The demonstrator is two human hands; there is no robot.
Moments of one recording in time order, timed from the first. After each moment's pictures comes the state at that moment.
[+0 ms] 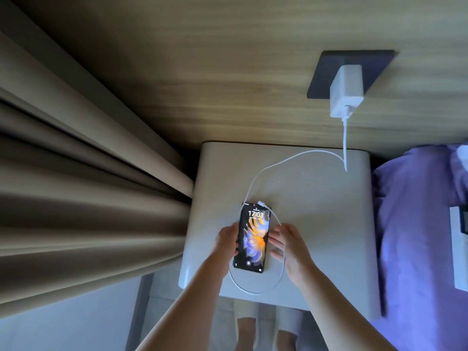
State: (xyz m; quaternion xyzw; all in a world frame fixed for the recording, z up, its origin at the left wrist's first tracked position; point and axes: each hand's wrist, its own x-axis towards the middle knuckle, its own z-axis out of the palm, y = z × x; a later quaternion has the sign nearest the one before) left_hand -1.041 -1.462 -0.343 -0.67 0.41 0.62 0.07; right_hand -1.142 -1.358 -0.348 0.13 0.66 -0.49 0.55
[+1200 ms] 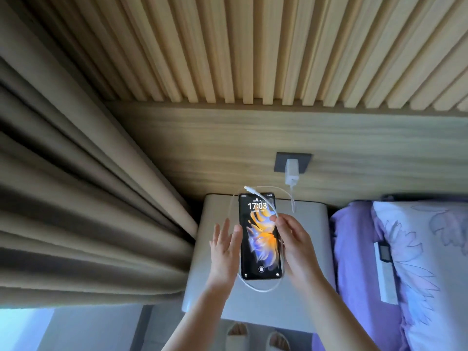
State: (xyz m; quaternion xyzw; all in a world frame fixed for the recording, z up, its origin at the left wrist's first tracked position) left_hand -1.060 -1.430 -0.122 -0.53 0.58 0.60 -0.16; right_hand -1.176 -1.356 -0.131 -0.07 0.60 -0.68 0.41
